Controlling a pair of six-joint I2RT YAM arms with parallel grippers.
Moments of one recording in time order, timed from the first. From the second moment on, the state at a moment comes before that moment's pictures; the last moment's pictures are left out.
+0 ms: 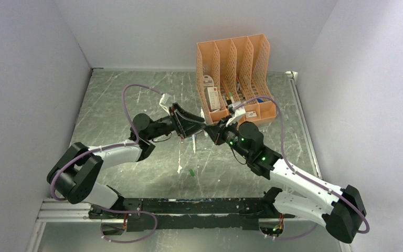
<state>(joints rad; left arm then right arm) -0.64 1.46 0.62 1.17 0.62 -0.85 0.80 0.95 0.61 0.21 0.09 0.39</state>
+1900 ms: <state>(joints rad) -0.68 1.59 0.73 1.38 0.58 -0.95 0.80 0.89 0.59 0.26 -0.03 0.34</state>
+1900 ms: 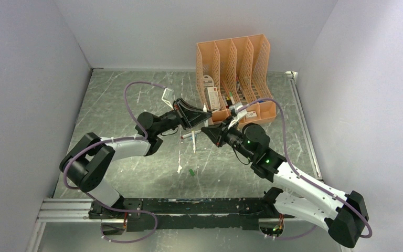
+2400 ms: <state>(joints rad) -0.69 1.67 0.73 1.51 0.58 -1.08 0.80 0.88 0.59 0.28 -0.02 0.34</state>
